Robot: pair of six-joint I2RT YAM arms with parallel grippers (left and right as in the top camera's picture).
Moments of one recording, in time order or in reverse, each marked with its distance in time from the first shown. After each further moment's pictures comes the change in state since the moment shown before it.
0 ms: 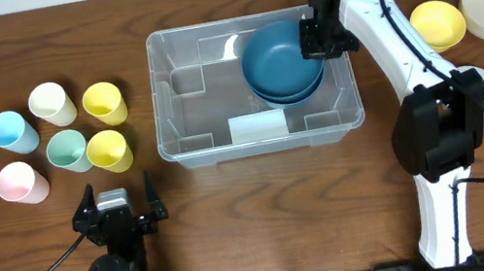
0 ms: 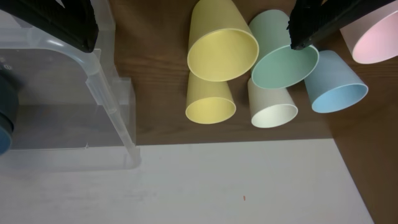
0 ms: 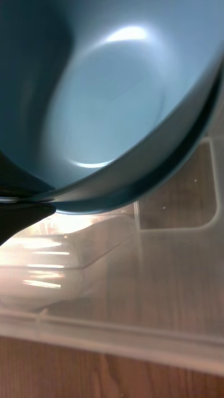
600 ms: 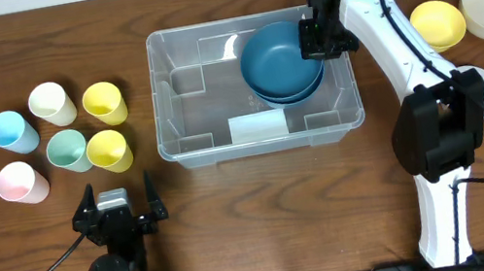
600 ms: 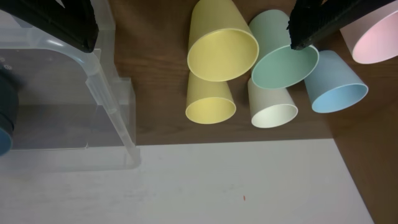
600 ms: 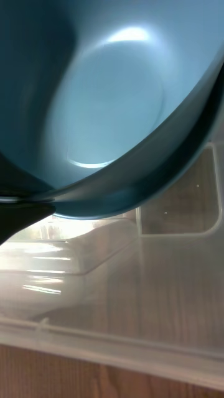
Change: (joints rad) left arm 0.000 0.000 0.000 0.000 0.000 0.000; right arm 0.000 0.000 0.000 0.000 -0.023 -0.008
